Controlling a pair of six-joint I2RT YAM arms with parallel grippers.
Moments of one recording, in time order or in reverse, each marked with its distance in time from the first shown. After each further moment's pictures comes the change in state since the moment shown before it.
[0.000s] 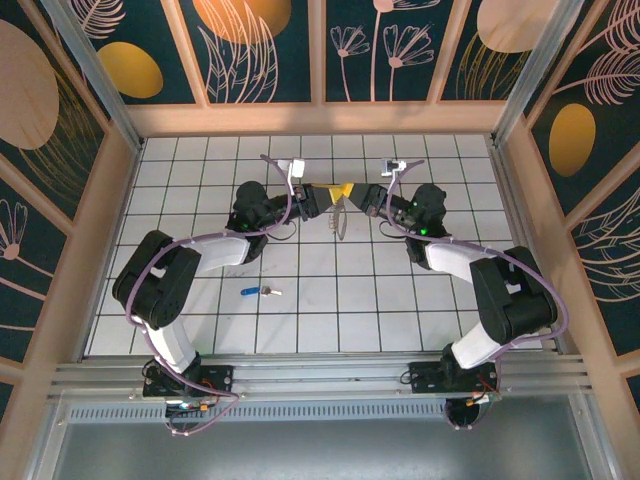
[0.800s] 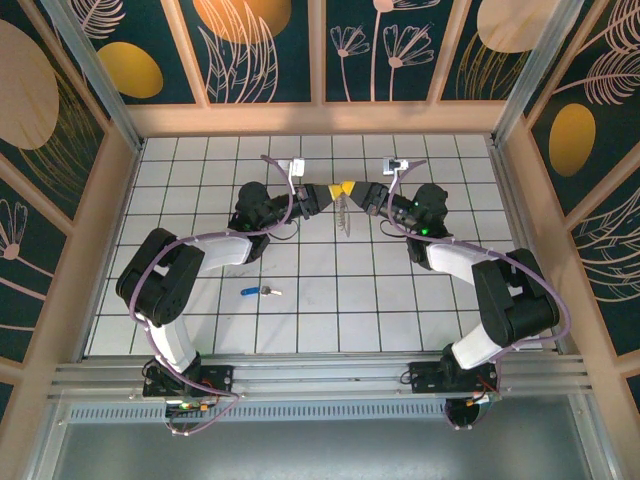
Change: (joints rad) left arm -0.006 0.022 0.007 0.022 -0.041 -0.029; right arm 0.000 -0.017 0.000 -0.008 0.021 -0.024
